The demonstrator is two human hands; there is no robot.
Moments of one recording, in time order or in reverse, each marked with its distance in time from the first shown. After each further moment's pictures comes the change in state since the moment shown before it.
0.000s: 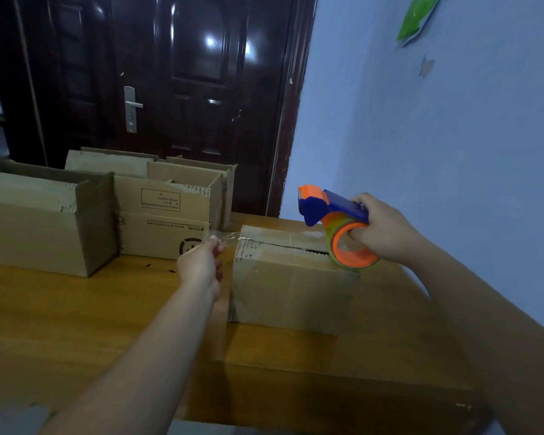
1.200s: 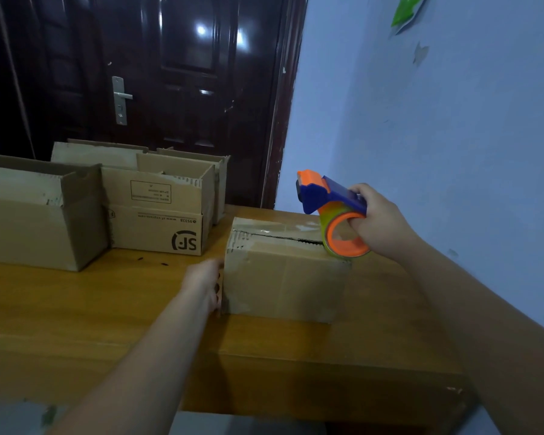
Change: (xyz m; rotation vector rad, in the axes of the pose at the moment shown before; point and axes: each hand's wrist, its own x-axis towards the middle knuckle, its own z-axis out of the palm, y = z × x) left_hand -0.001 -0.025 -0.005 0.326 -0.150 -0.204; right_hand -0.008 0.007 0.007 0.141 0.104 -0.057
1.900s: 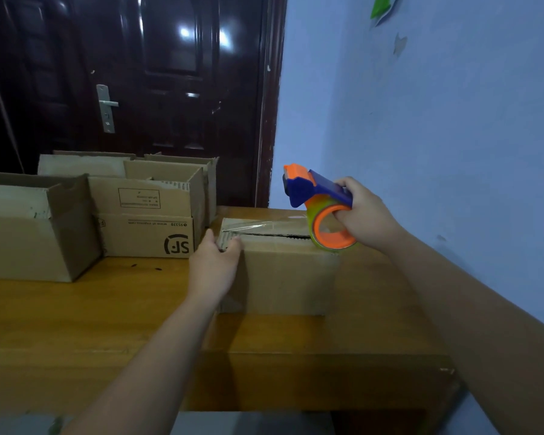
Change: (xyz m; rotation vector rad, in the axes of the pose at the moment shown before) left_hand -0.038 0.007 0.016 0.535 0.078 0.665; right_hand -0.002 0.002 0.001 0.074 0.020 0.038
